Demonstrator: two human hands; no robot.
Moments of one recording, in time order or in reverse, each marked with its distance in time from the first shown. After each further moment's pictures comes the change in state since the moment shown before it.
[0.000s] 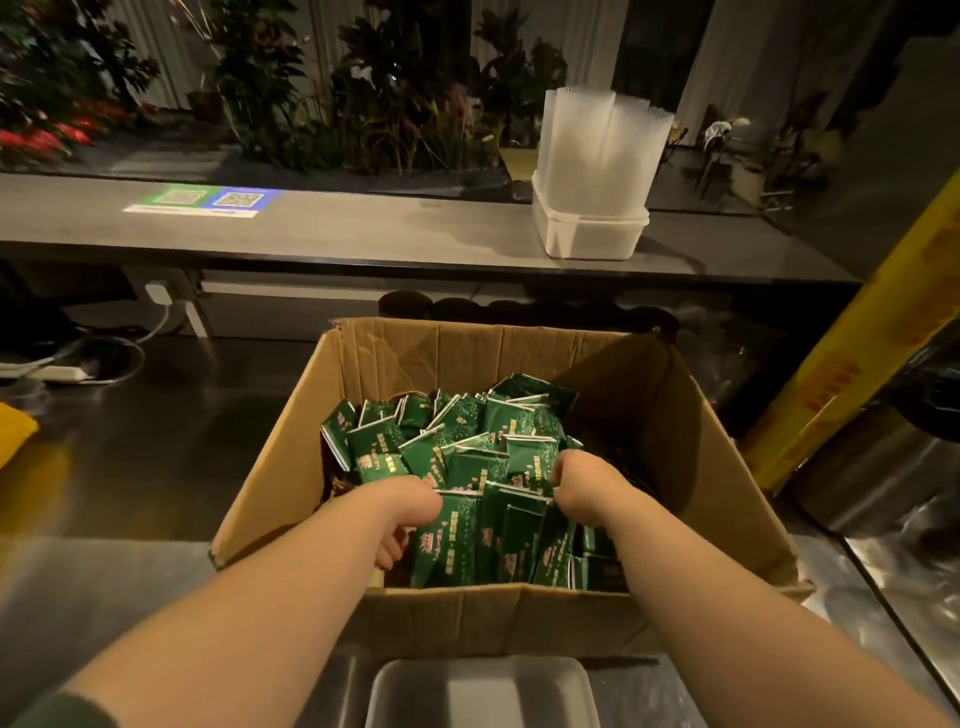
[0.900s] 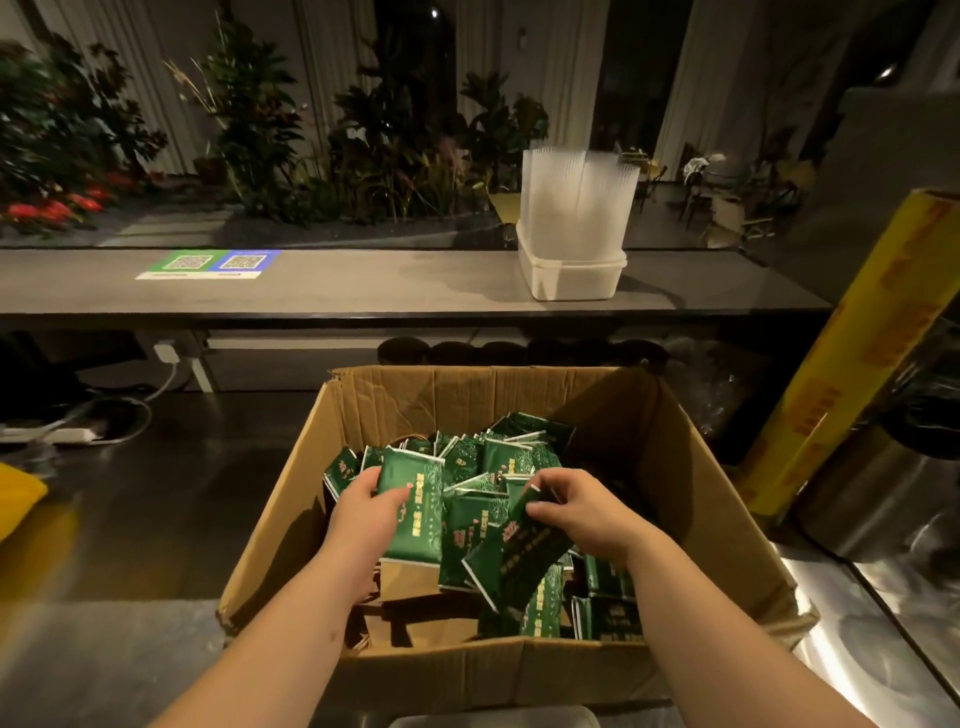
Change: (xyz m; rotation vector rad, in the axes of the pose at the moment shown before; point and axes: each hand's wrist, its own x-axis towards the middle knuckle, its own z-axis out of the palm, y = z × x) left_hand -0.035 -0.017 -0.017 -0.810 0.338 0.386; right_hand -0.032 0.005 -0.017 0.767 -0.034 -0.354
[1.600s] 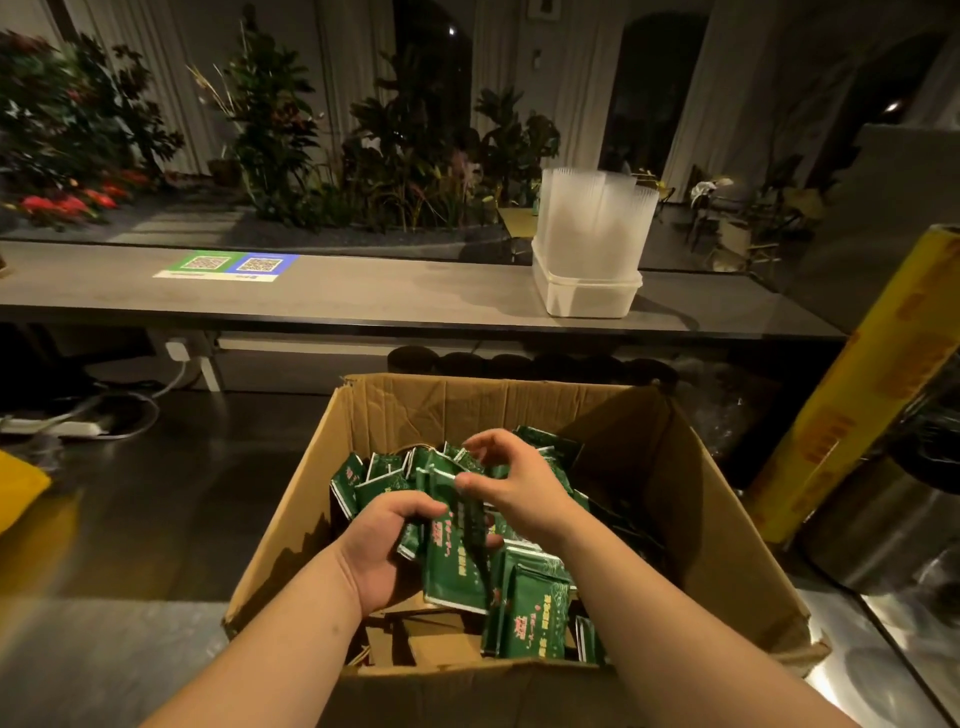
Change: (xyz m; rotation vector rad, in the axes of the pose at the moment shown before) left_hand -0.014 0.013 -0.010 -0.476 -0.548 -0.189; right_hand 0.034 -0.061 0.051 0.113 0.120 -0.257
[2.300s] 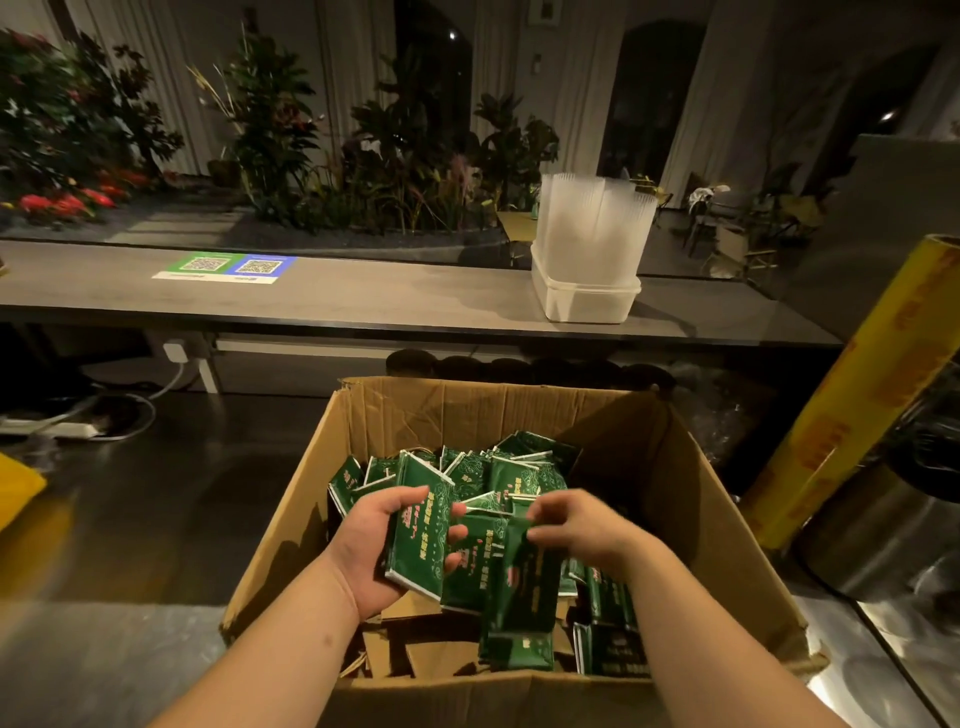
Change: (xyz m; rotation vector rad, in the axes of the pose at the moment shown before) left_hand 0.003 -0.003 -0.002 -0.203 0.059 -0.004; right_hand -0.020 0.049 -0.061 -0.151 -0.227 0.356
